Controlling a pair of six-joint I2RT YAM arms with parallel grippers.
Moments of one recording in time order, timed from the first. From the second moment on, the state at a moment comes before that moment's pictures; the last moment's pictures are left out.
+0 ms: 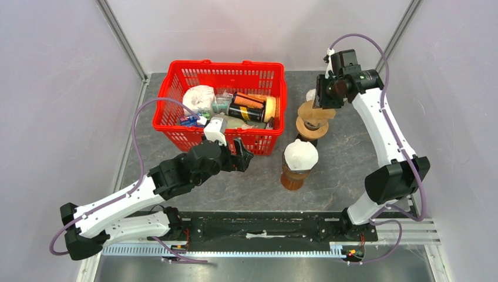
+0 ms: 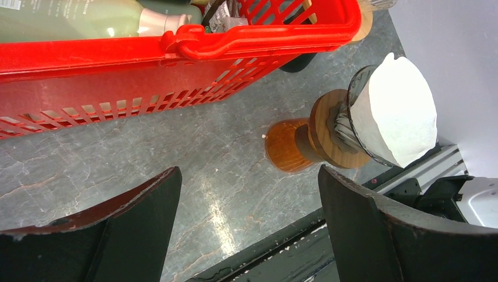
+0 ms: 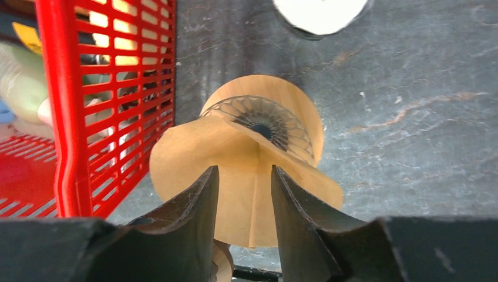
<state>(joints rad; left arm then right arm) -1.05 0.91 0.93 -0.48 -0.42 -0.67 0.21 1.63 1.79 -1.09 -0.06 0.23</state>
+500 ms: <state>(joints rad) -1.05 0.96 0.96 -0.52 -0.42 -0.67 0.12 1.47 1.69 -1.00 0.05 0.25</state>
